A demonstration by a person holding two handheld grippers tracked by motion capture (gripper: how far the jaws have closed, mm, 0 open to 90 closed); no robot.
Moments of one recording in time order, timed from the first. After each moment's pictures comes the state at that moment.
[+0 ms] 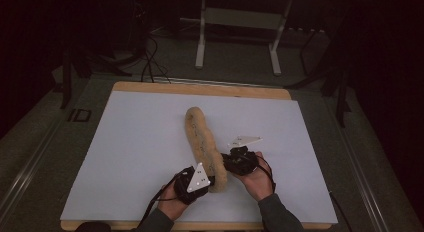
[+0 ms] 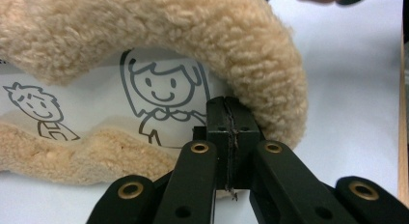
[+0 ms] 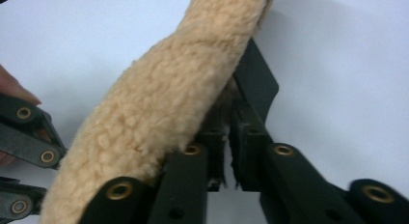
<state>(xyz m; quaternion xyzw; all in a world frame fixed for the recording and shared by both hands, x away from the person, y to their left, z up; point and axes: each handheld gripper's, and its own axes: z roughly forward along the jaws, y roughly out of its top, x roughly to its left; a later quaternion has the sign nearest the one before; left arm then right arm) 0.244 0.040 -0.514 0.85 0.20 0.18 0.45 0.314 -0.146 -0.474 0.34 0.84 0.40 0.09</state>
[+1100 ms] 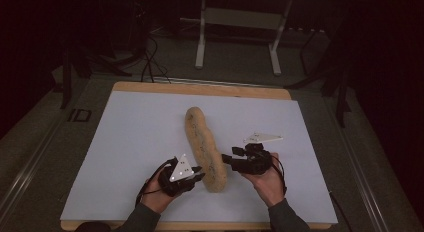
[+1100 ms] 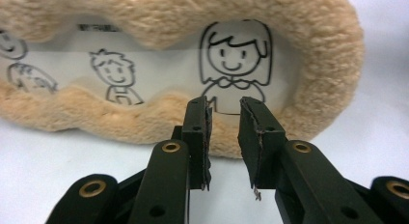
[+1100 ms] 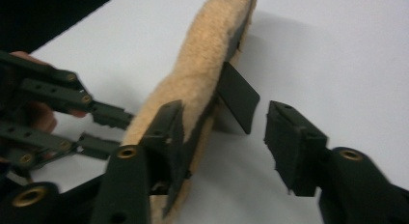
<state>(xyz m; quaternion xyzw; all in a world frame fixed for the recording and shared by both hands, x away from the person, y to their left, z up) 0.258 0.084 -0.501 0.85 0.24 0.18 0.44 0.298 -0.172 -0.440 0.39 0.81 0.44 0.09</state>
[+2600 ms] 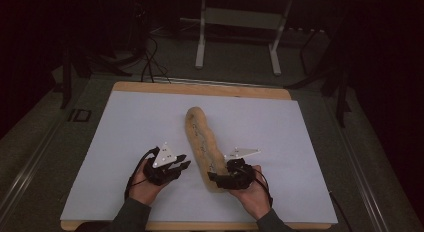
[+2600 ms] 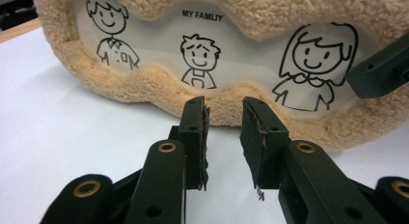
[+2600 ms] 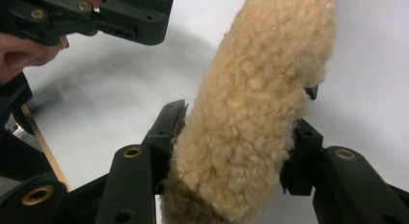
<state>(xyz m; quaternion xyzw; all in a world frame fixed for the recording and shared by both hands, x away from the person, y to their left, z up) 0.276 0.120 -0.495 0.82 0.31 0.19 0.45 0.278 -0.136 -0.479 0.37 0.84 0.40 0.06</state>
